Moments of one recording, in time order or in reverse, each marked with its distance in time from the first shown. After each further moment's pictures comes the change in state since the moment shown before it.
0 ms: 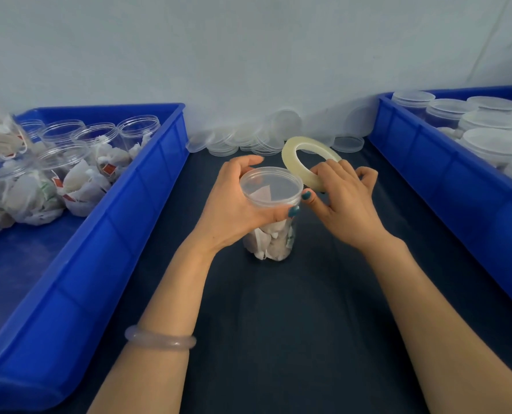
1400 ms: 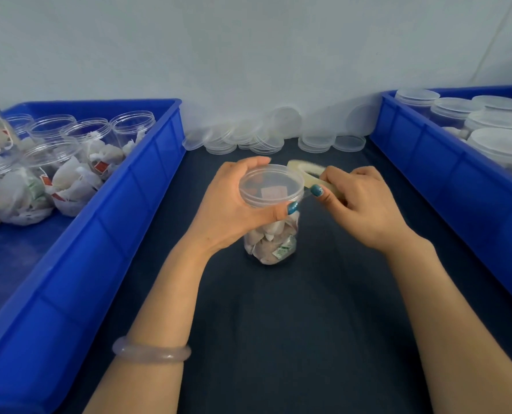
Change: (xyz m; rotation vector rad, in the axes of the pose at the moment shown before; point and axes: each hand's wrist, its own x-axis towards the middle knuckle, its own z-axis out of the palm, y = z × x) left_hand 0.003 -0.004 -0.002 0.036 -0.018 0.049; right_hand 0.001 0.011 -0.014 0.077 -0.101 -0.040
